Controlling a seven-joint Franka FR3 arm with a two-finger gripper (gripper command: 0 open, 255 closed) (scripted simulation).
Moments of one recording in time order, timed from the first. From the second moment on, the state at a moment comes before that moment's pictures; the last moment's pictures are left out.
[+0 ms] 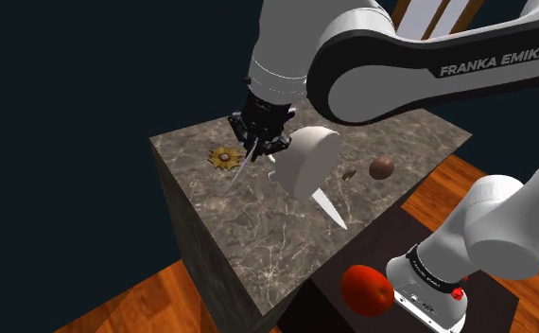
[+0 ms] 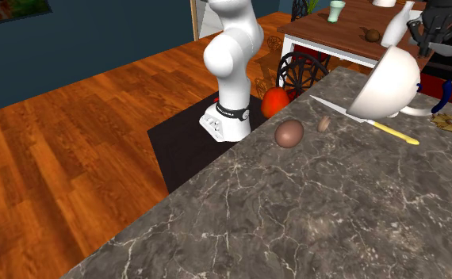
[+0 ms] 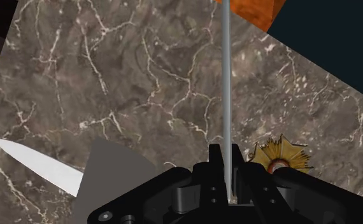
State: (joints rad) arm 0.25 -0.21 0.43 -2.14 -0.01 2.09 1.74
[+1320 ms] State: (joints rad) arm 0.28 -0.01 0.51 -2.12 -0.14 2.24 1.92
